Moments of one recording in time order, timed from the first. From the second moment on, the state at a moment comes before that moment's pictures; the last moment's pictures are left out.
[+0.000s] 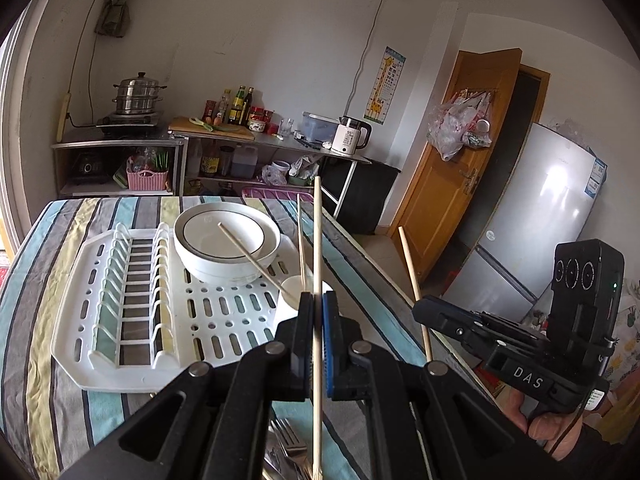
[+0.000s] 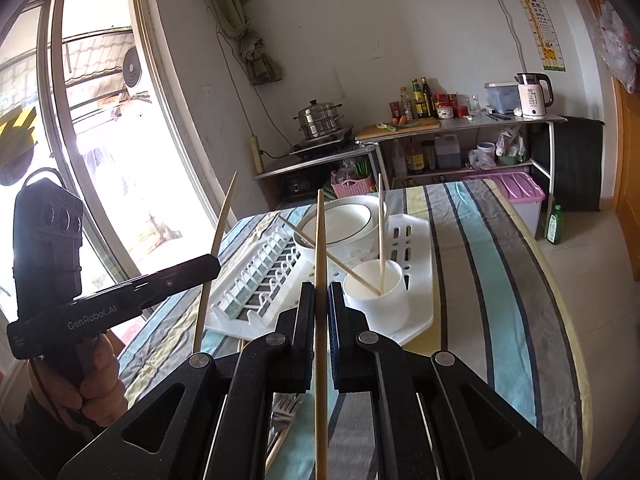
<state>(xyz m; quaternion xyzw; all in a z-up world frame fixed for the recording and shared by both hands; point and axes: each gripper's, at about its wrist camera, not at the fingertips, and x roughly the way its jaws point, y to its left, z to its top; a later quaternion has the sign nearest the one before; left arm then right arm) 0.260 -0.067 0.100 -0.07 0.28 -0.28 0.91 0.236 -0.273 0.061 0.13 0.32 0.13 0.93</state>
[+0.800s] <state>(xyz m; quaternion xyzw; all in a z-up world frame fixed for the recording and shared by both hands) 0.377 -0.114 0.101 -0.11 0.22 -0.30 0.92 0.359 -0.308 0.054 0.19 0.26 0.12 0.94</state>
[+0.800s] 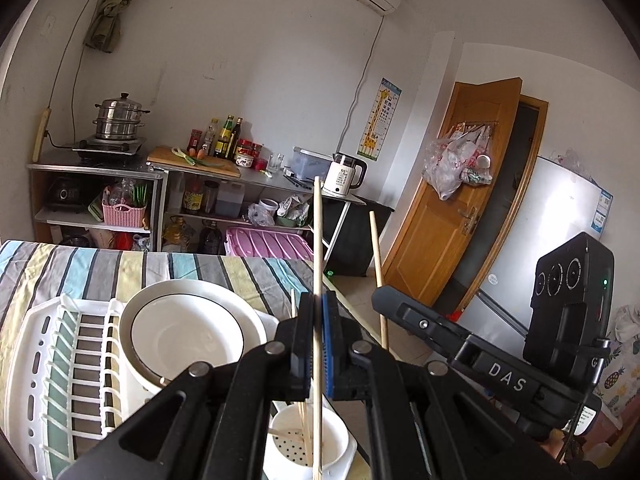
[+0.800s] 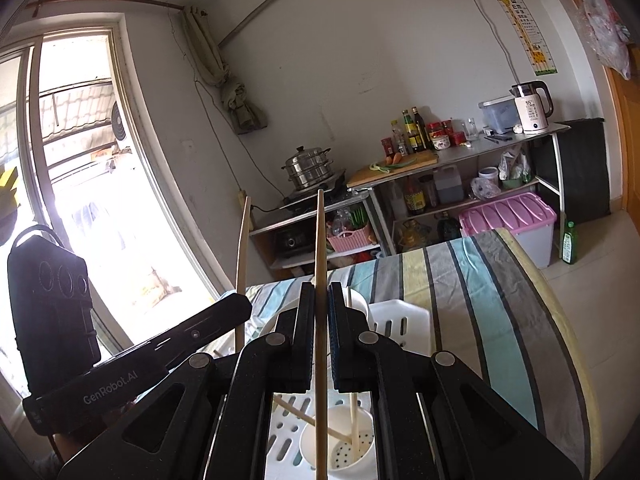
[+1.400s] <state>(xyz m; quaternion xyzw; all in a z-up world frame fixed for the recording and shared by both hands) 0.402 -0.129 0.057 -0.10 0.22 -0.30 0.92 0.396 -0.317 0.009 0.21 0.27 0.11 0.93</state>
